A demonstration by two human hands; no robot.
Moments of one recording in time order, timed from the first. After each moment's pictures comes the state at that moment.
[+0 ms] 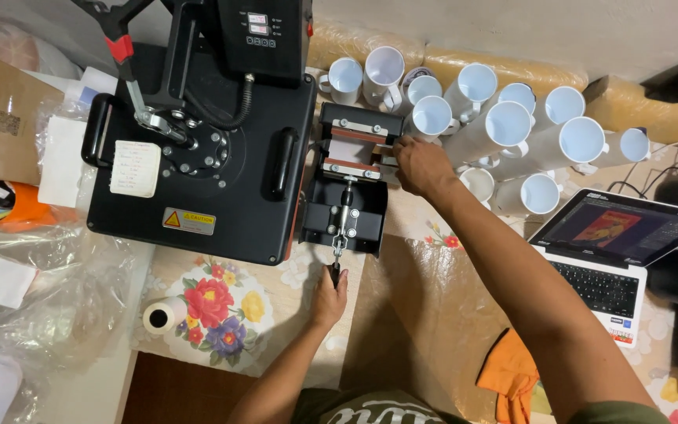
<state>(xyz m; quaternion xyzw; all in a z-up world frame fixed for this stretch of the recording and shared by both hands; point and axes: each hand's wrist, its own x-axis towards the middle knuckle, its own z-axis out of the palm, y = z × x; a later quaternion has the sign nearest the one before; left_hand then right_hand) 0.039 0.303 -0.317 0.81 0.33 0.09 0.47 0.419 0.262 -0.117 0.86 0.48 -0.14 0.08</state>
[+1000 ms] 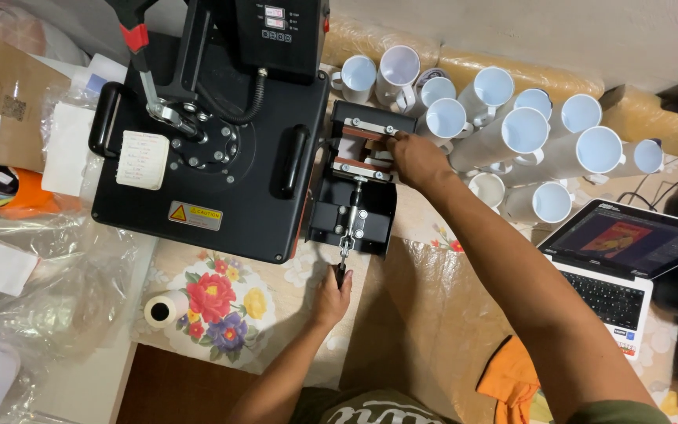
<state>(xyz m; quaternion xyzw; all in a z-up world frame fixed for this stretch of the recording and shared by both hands) 0.038 0.309 -0.334 0.83 0.31 0.14 0.44 0.430 0.292 -0.144 0.84 0.52 -0.13 0.06</state>
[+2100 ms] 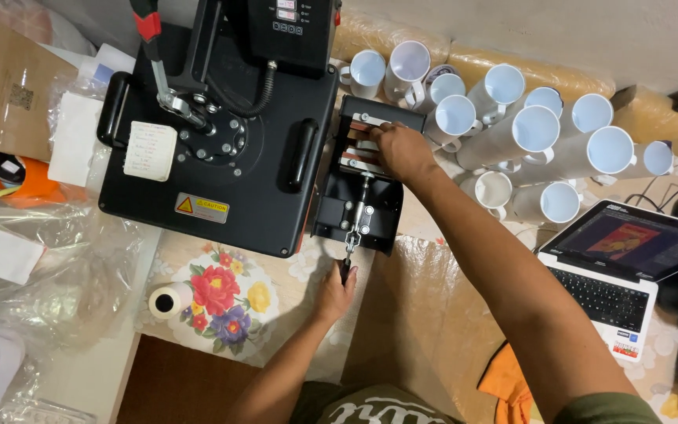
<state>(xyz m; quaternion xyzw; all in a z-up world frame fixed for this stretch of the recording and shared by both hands) 0.039 0.313 -0.317 0.84 0.31 0.10 0.44 0.419 0.335 -0.156 0.83 0.56 -0.04 0.01</state>
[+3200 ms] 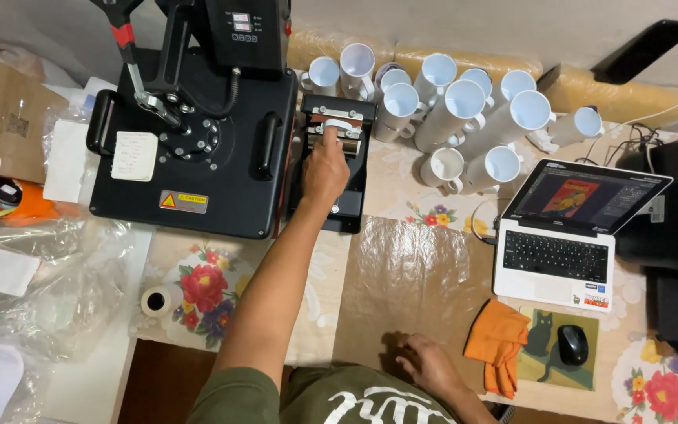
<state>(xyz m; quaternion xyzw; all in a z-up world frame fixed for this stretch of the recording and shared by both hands) 0.250 0.384 -0.118 0.91 0.22 0.14 0.31 0.034 -0.047 -0.192 0.86 0.25 -0.39 -0.21</state>
